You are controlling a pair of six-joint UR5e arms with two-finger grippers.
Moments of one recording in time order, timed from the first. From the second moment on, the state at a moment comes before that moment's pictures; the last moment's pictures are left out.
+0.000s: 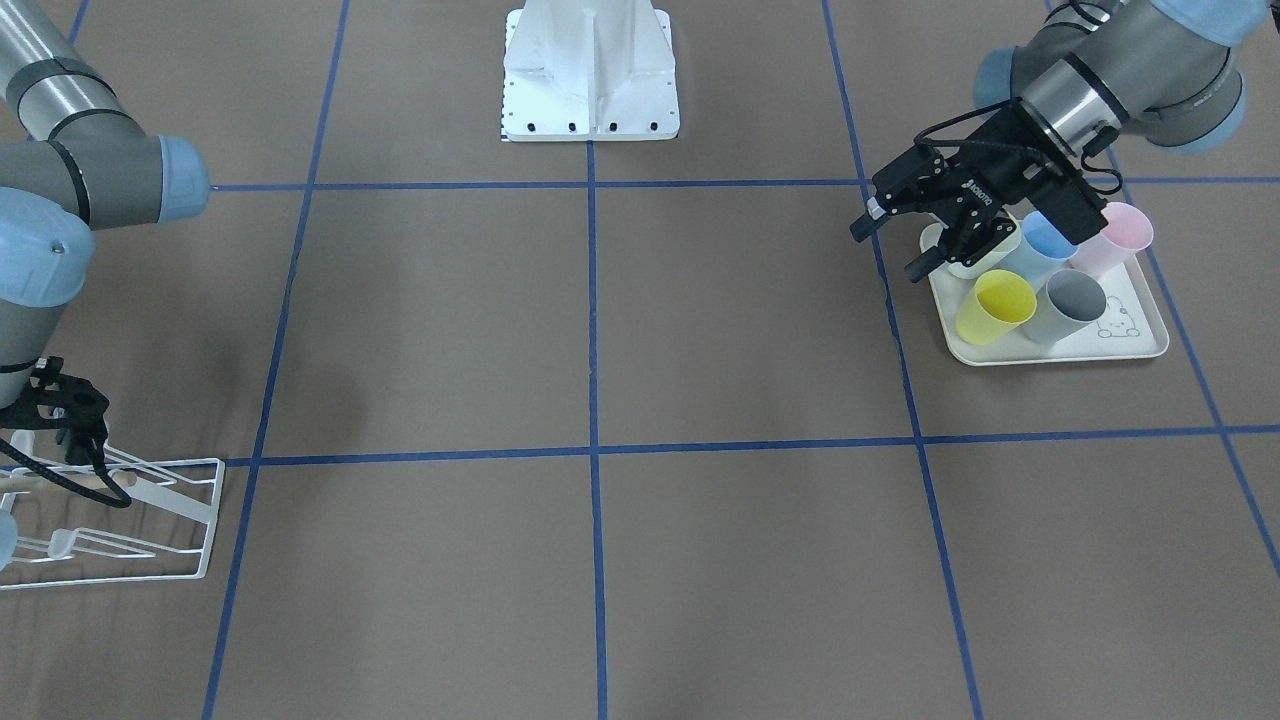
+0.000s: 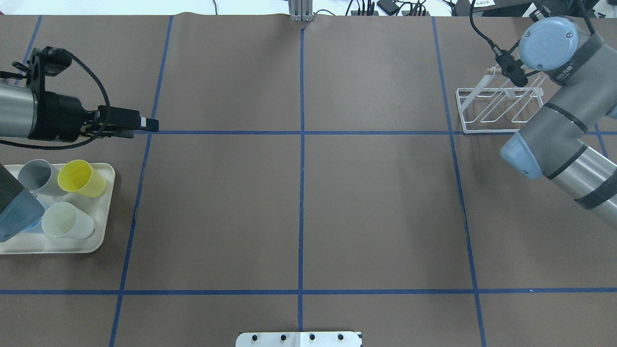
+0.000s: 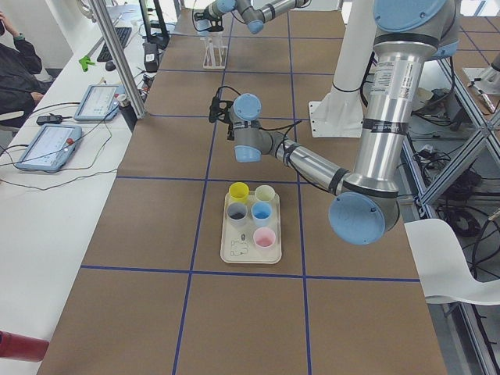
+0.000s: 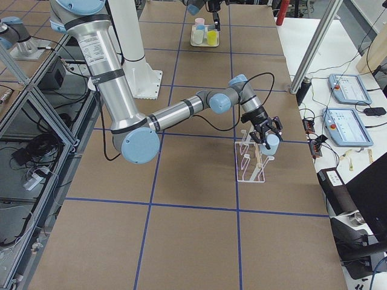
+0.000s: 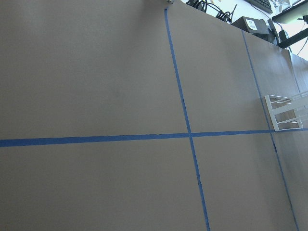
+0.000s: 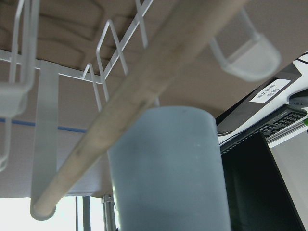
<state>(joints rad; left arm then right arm) -0.90 -1.73 -1.82 -2.63 -2.20 -1.31 0.97 -1.20 1.58 -1.48 1.17 -1.31</state>
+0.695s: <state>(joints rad) -0.90 -1.73 -1.82 -2.63 -2.20 -1.31 0.95 -1.20 1.58 -1.47 1.14 -1.25</state>
